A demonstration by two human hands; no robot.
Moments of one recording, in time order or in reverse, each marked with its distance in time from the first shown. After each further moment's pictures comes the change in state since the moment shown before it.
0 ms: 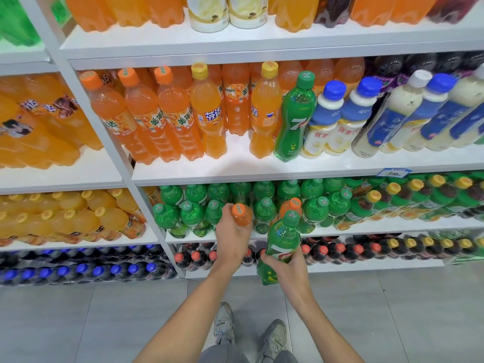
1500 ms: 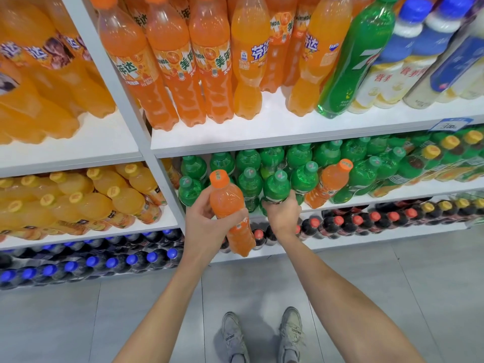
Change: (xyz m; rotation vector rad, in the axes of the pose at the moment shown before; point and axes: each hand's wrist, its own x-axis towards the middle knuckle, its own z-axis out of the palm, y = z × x) left_hand 0.003 -0.059 -0.149 -0.381 -0.179 0.049; right_hand 0.085 0.039 0.144 -0.341 0.408 -0.071
